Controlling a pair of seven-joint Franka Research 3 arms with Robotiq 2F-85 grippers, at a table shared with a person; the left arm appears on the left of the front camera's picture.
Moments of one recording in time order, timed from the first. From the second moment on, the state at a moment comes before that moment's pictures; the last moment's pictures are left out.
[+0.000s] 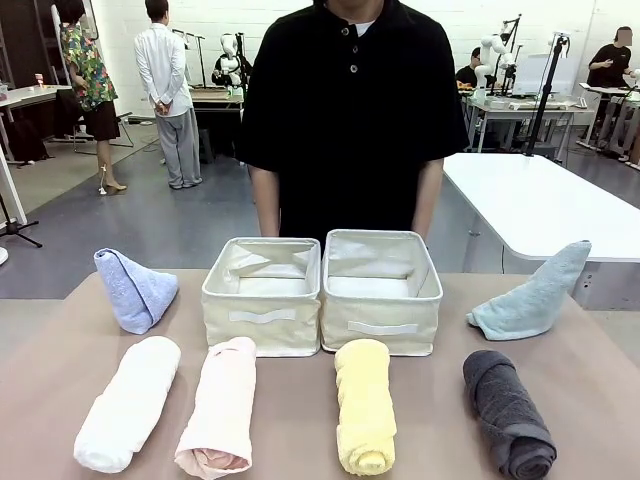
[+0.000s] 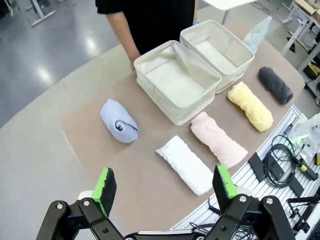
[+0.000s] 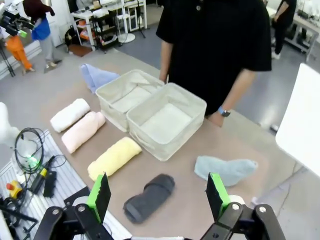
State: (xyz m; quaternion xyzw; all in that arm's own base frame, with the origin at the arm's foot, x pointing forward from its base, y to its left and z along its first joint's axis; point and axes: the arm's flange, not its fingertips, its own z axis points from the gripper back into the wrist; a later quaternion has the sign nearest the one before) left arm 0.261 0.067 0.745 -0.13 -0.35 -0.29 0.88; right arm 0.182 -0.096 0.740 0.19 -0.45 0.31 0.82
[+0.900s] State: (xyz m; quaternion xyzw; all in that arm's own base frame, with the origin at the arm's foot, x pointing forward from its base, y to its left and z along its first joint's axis) left arm 0.260 0.071 0.741 -0.14 -0.34 -0.28 0.89; right arm 0.180 -0.103 0.736 0.19 -0.44 0.30 0.83
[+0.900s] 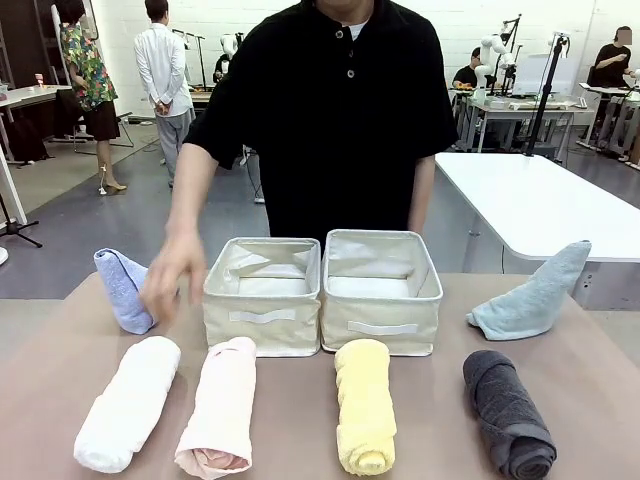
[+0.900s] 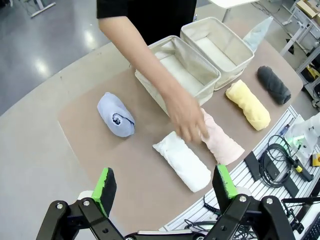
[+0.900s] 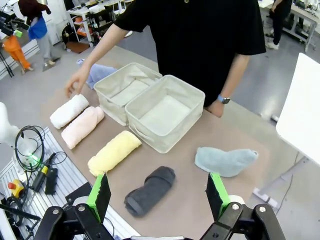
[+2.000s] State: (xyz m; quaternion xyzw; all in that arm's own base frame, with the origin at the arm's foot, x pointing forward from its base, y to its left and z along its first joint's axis) left arm 0.275 0.064 0.732 -0.13 -0.32 -0.27 0.90; right arm 0.180 -0.103 0.736 0.19 -0.44 0.30 0.83
